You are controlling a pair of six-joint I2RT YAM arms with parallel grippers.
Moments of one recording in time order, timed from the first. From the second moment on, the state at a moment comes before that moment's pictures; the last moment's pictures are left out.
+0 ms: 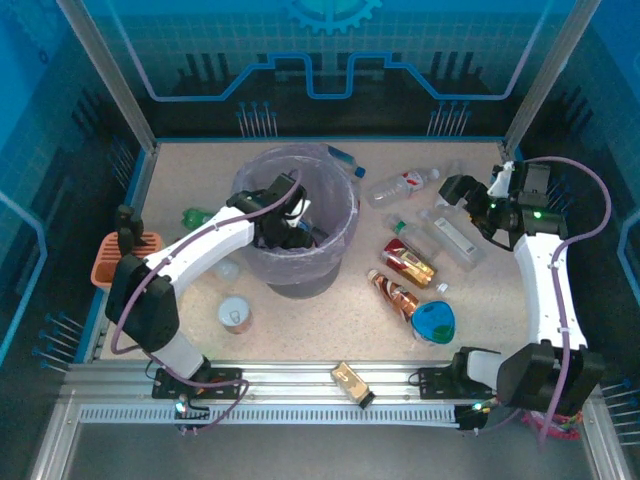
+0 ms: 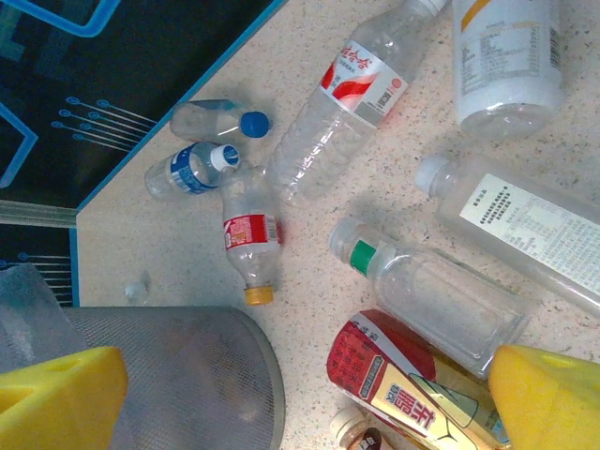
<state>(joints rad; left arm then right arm) -0.55 1.62 1.32 -0.90 0.03 -0.23 -0.20 1.21 1.18 -0.79 -0.47 0.53</state>
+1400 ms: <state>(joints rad) -0.55 1.29 1.57 -0.96 0.03 -0.34 -0.20 2.03 1.58 -0.69 -0.24 0.34</state>
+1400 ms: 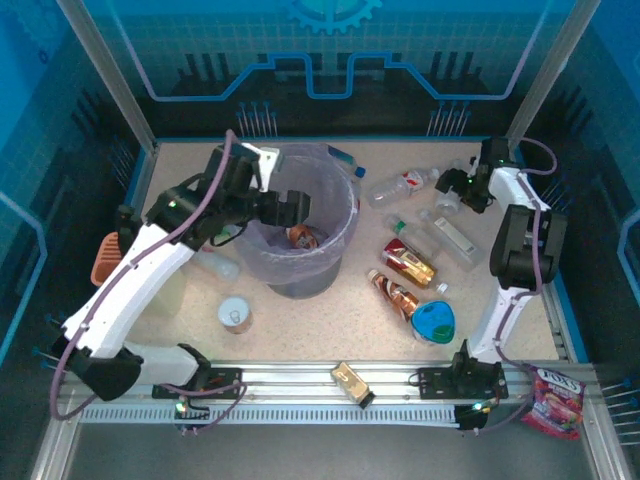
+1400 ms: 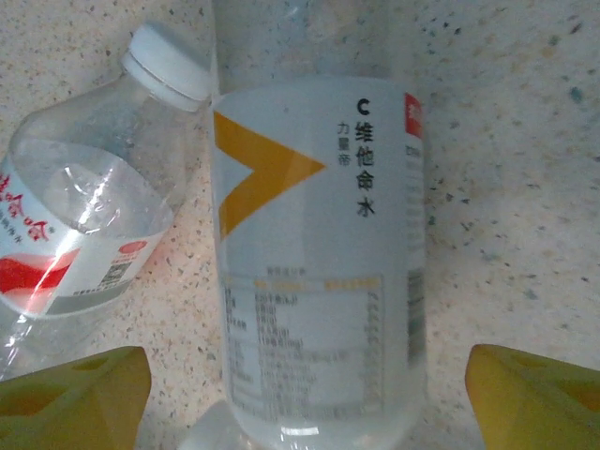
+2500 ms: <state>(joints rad) -0.43 1.32 1.56 -0.65 0.34 -0.51 -0.22 1.83 1.55 -0.76 -0.30 0.29</state>
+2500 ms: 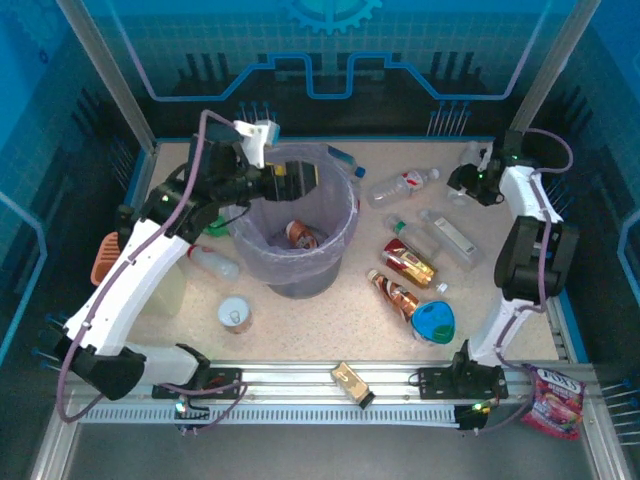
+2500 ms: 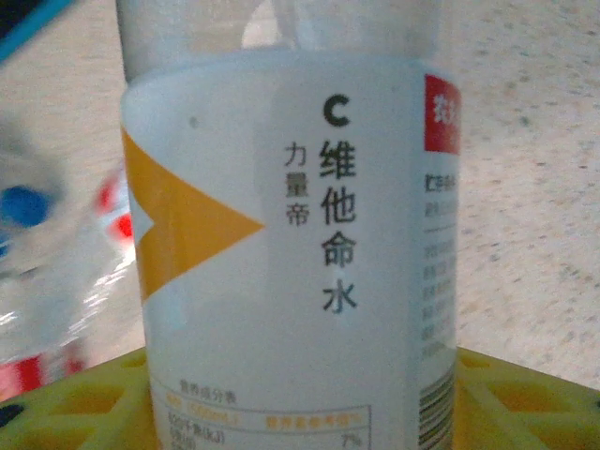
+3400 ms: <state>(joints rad) -0.38 1.51 1.49 -0.09 0.53 -0.95 0.41 1.46 1.55 -0.71 -0.72 0.38</state>
